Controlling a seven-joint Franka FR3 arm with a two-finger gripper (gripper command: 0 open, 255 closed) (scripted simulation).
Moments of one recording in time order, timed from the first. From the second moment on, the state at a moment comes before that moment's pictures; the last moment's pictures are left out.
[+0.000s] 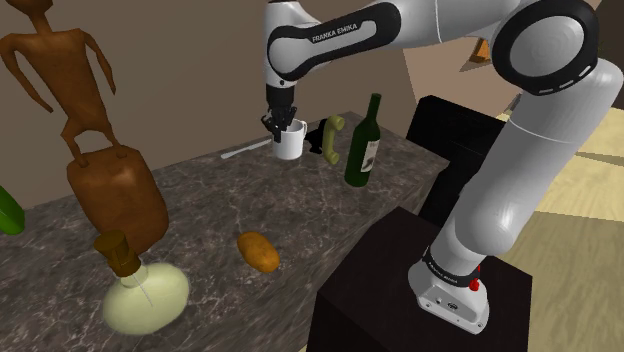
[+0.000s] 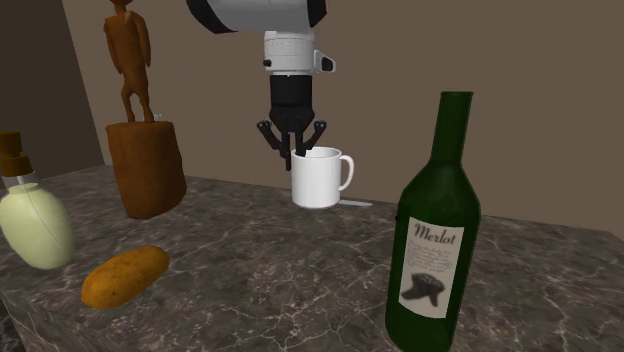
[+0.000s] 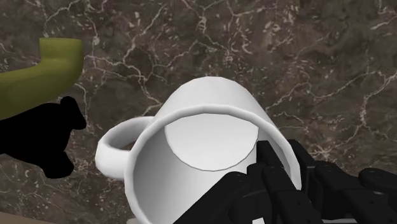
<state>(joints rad) 0.03 0.02 0.13 -1.95 -0.01 1.99 0.08</state>
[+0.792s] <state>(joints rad) 0.03 0.00 0.13 -1.81 0.00 1.84 0.08</state>
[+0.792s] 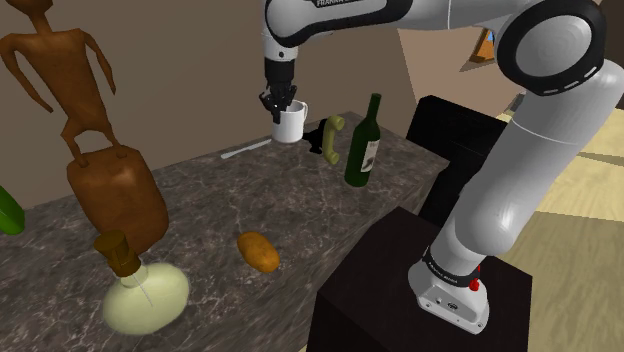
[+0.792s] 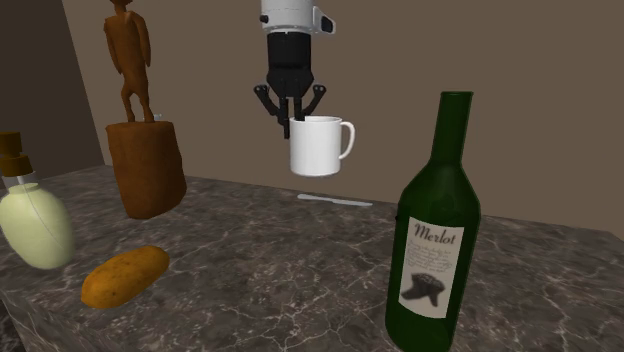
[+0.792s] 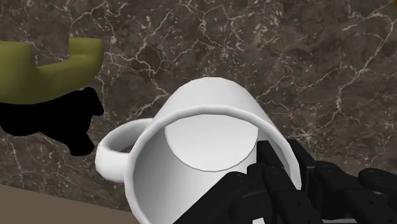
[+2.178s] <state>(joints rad) 0.03 0.04 0.13 -1.49 -0.01 1.54 0.08</state>
